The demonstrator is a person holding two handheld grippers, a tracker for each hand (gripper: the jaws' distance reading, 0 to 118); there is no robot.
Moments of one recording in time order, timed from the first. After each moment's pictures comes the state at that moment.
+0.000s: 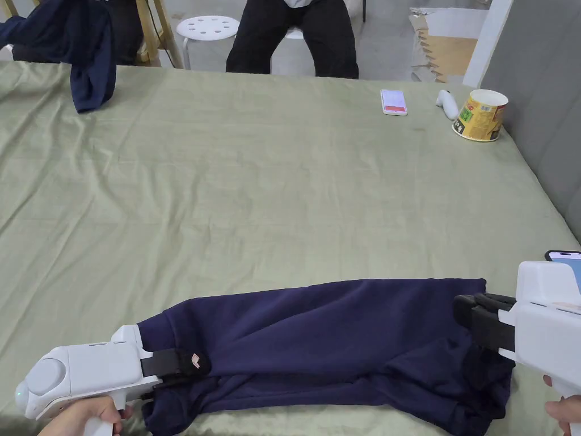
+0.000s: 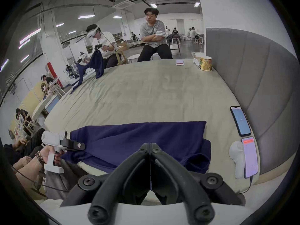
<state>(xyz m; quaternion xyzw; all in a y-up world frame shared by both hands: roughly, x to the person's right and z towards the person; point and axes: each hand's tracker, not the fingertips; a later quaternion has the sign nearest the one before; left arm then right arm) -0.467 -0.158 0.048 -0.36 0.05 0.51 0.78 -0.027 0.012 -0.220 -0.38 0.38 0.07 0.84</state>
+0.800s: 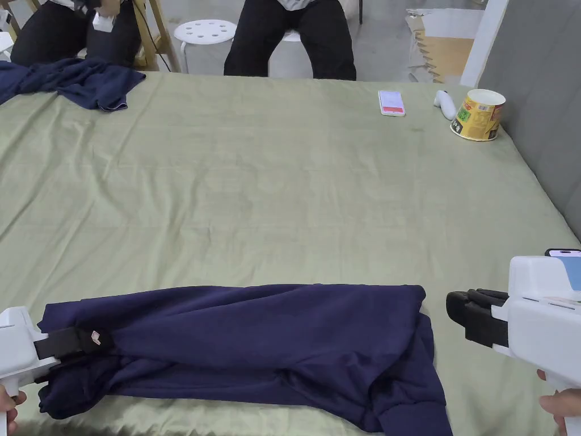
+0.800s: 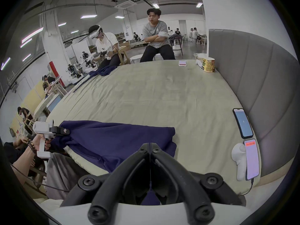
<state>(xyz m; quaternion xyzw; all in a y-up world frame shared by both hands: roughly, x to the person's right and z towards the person) -0.558 -0.118 0.120 -0.32 0.18 0.47 0.80 -0.035 0.014 -0.219 -0.37 0.39 0.07 0.84</state>
